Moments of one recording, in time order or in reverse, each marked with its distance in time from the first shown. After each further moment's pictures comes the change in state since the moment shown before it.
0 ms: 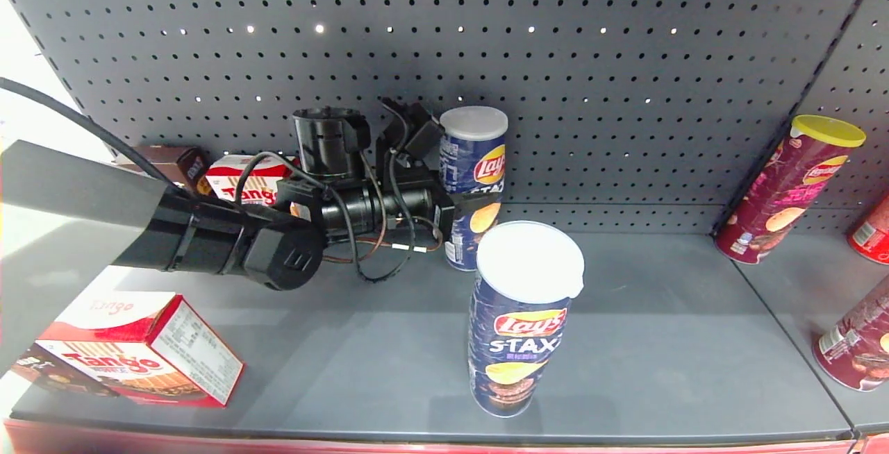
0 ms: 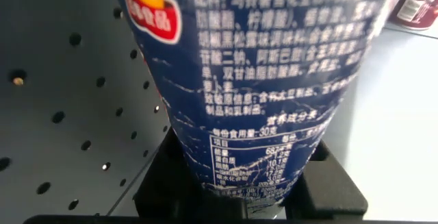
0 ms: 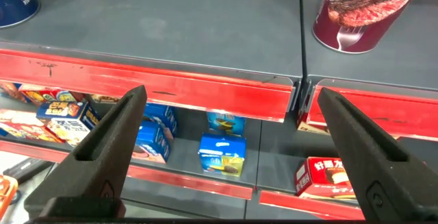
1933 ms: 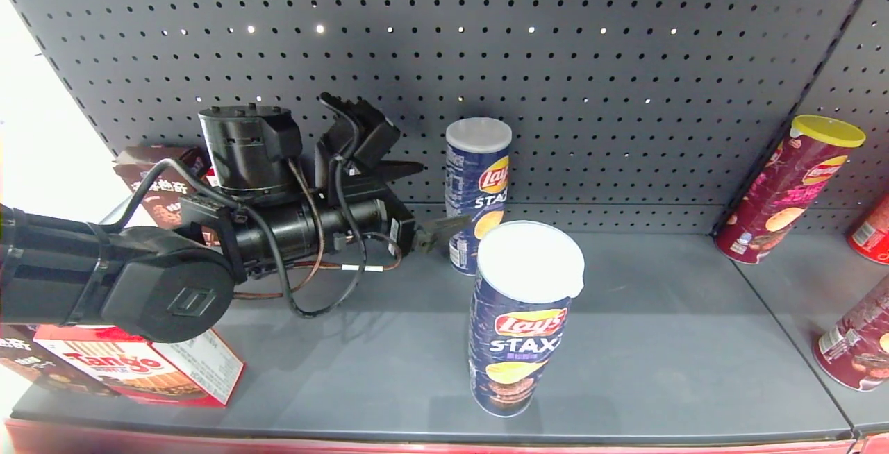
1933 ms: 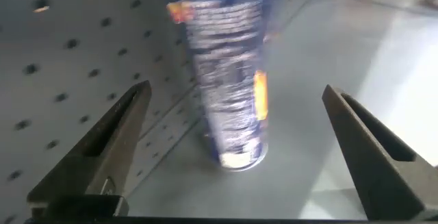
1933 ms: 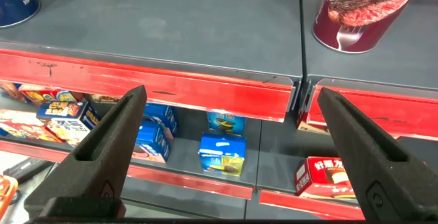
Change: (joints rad) left arm 0.004 -0.247 0.295 -0.017 0.219 0.061; right arm 0.000 0.001 0.000 0.000 0.000 0.000
